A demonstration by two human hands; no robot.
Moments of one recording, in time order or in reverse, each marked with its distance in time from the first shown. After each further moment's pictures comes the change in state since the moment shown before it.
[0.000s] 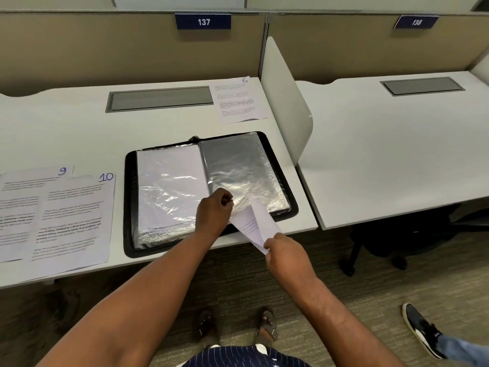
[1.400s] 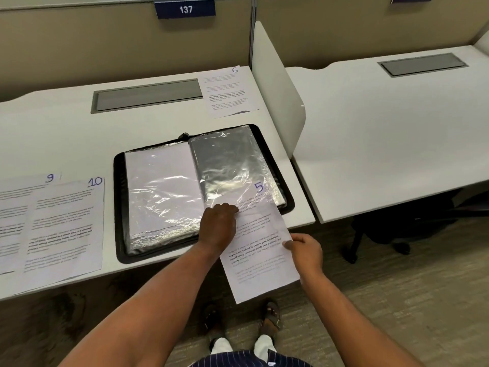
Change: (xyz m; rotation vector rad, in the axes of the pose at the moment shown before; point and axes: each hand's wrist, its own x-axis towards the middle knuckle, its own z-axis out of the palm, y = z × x) left_hand -0.007 -0.025 0.046 0.497 0.029 0.386; right_hand 0.012 0.059 0.027 1.053 0.134 0.830
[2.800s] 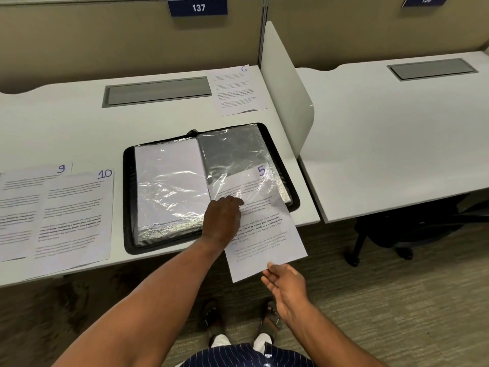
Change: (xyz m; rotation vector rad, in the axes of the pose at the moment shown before) left_hand -0.004 0.003 -0.015 -0.101 0.102 0.049; right_hand -0.056 0.051 0.038 0.566 -0.107 0.329
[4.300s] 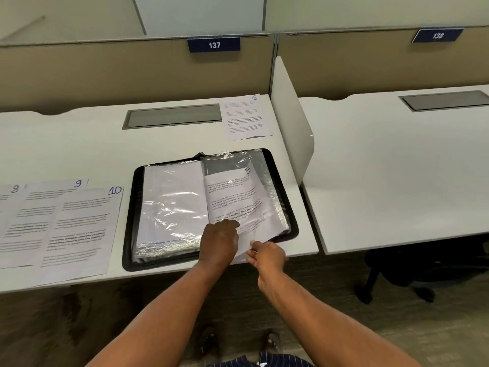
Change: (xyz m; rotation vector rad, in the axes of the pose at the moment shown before) left_hand 0.004 0.021 -0.003 0.101 0.040 -0.107; right_hand 0.048 -0.068 0.086 -0.208 0.020 -0.135
